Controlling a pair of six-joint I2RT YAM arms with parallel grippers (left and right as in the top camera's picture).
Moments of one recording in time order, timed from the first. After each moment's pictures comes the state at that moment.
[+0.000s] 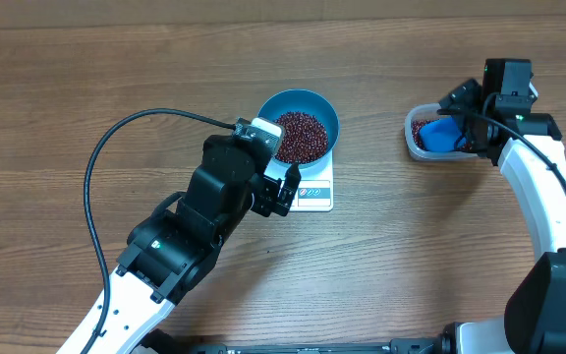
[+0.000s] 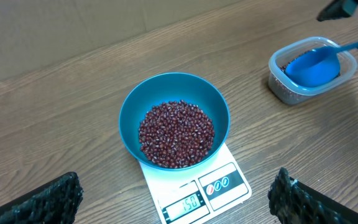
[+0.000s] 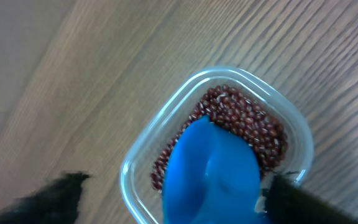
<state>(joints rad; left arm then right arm) -0.63 1.10 1.05 -0.52 -0.15 -0.09 -0.08 1.63 1.25 -0.58 0.09 0.82</state>
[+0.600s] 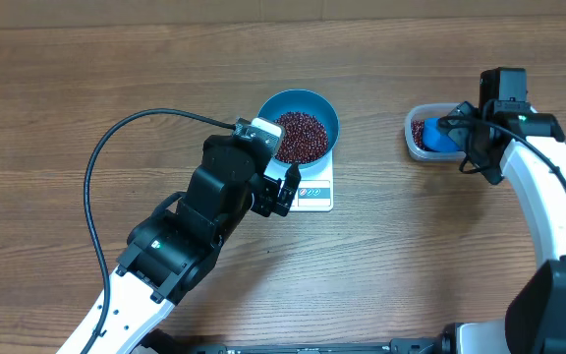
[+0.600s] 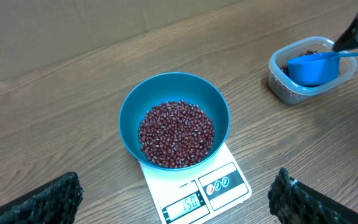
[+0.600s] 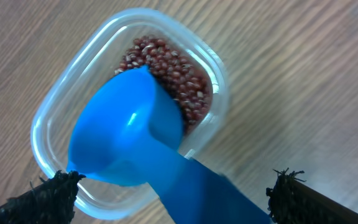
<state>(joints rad) -0.63 1.10 1.05 -0.52 -0.15 -0.09 -0.08 1.61 1.26 -0.83 0.16 0.74</state>
